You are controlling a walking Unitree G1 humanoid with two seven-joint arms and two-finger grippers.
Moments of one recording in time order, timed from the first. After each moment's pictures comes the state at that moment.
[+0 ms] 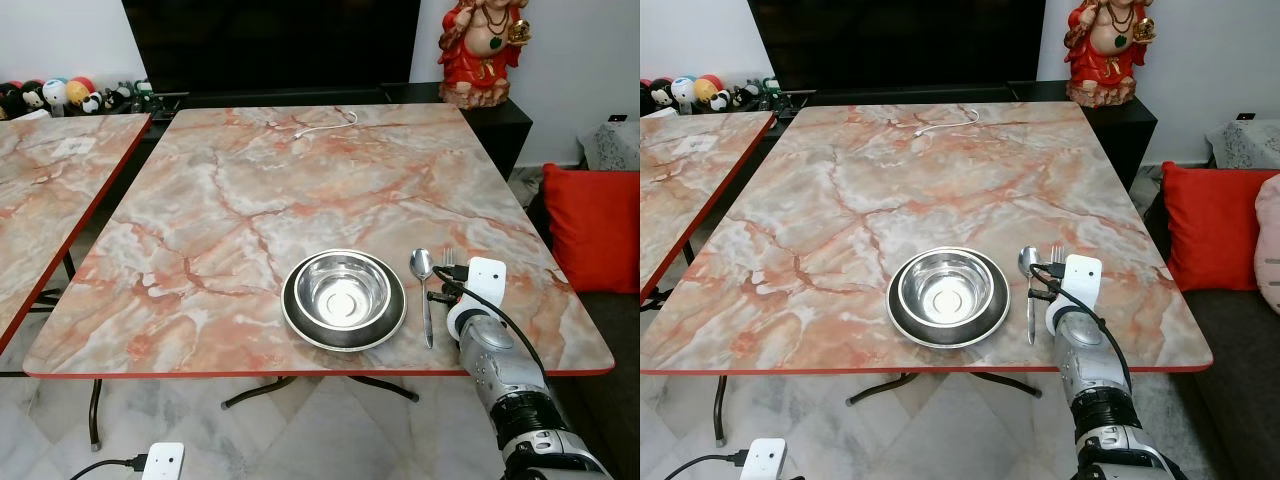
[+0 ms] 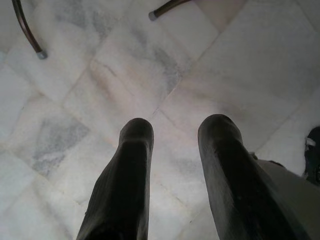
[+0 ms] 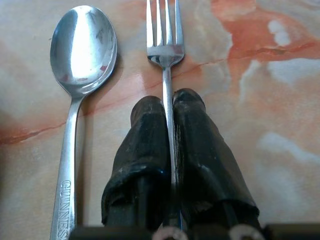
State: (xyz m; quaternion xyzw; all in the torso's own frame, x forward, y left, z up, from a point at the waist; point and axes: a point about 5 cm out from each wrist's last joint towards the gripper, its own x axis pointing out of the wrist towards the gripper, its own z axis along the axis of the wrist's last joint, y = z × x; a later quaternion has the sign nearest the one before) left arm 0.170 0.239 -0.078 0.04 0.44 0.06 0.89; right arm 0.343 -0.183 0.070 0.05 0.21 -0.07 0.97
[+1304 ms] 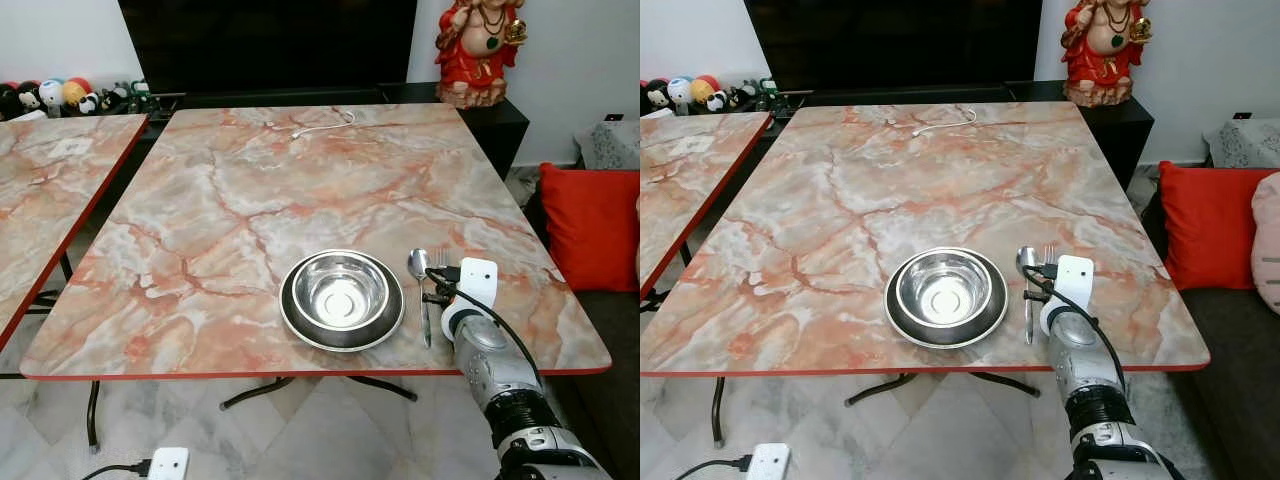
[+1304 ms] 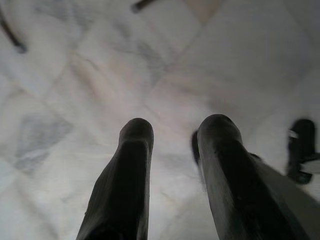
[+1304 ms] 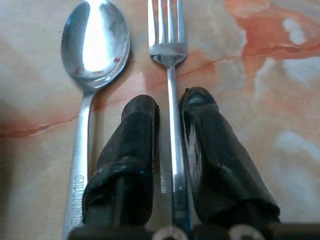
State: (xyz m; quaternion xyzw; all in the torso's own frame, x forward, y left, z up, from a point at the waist) left arm 0.163 0.214 -0.087 0.02 0.45 0.04 0.89; right arm 0.345 -0.176 0.068 0.04 0.22 -0.06 0.97
